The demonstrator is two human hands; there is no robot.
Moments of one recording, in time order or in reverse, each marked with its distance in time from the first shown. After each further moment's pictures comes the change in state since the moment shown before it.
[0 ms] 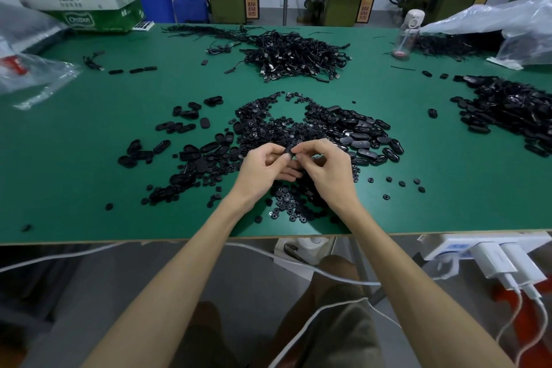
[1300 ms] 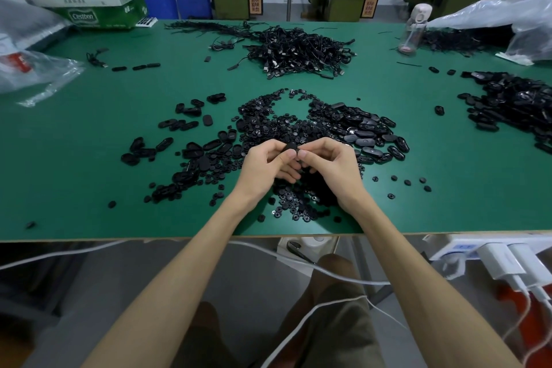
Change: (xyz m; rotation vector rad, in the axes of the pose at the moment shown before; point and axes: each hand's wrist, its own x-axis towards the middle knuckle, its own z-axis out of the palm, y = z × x) left_hand 0.001 -0.002 -0.002 0.007 0.028 0.034; right_hand 0.005 0.020 0.000 0.497 -0.126 0.227
